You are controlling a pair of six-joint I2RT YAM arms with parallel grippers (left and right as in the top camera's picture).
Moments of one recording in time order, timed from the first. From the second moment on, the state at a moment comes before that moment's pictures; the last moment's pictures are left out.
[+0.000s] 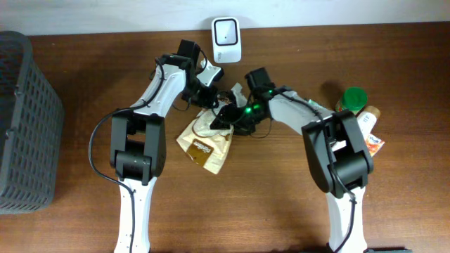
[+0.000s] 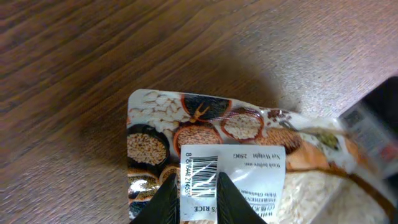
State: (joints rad) left arm -0.27 2.45 2.02 -0.98 0.44 0.21; right arm 0.38 2.23 1.49 -0.48 -0.84 0.45
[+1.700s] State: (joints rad) left arm -0.07 2.41 2.21 -1.33 0.43 0.17; right arm 0.32 2.04 1.43 -0.44 -0.81 0.27
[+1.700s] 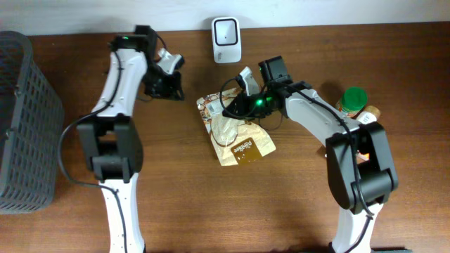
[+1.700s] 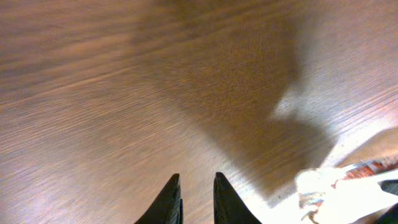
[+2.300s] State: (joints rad) left arm 0.01 2.37 2.22 -1.37 0.28 0.18; right arm 0.06 1.55 1.43 -0.54 -1.10 0.58
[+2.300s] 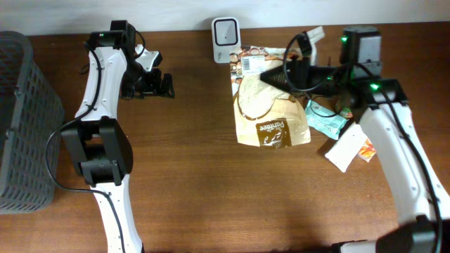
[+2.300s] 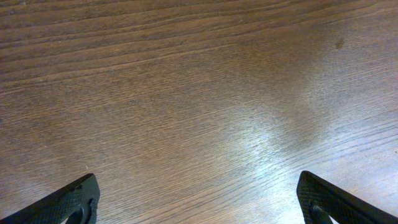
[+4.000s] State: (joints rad) left arm 0.01 2.37 2.22 -1.34 0.27 0.18; right arm 0.52 2.47 2.49 -0.56 0.62 -0.65
